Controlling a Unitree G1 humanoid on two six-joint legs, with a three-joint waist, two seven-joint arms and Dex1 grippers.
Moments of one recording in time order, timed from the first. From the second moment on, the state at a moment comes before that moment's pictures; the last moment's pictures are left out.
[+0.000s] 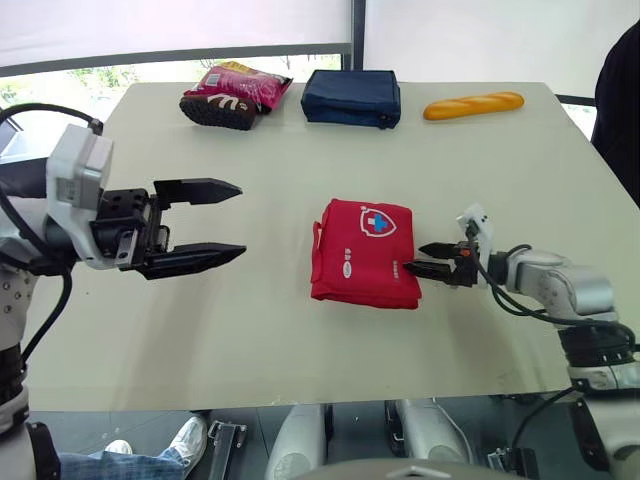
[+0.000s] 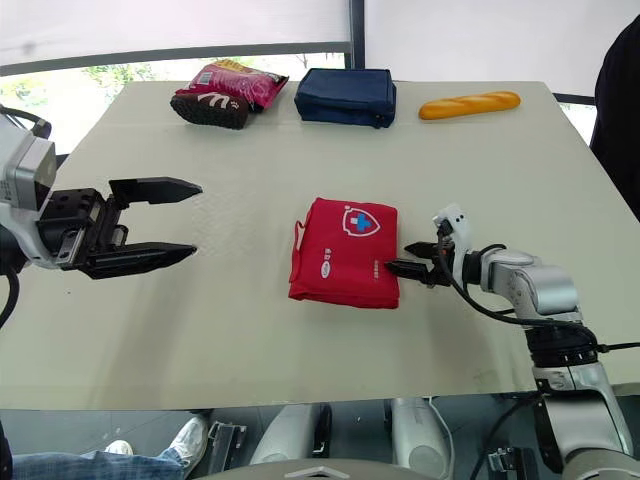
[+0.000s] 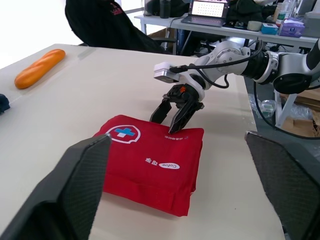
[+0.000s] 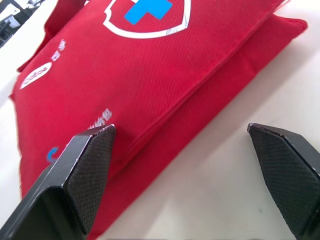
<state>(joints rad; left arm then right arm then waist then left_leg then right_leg) -0.31 1.06 0.43 -0.22 -0.89 0.65 -1.37 -0.51 -0.48 0.04 0.09 0.50 0.87 0.87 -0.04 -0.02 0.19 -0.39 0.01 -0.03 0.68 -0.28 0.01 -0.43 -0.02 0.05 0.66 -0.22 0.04</state>
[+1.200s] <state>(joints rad) -0.57 0.94 0.29 -0.18 -0.83 0.60 -1.21 -0.67 -0.28 -0.63 0.43 0.57 0.48 0.03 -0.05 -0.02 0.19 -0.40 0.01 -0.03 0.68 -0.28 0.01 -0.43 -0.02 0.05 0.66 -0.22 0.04</state>
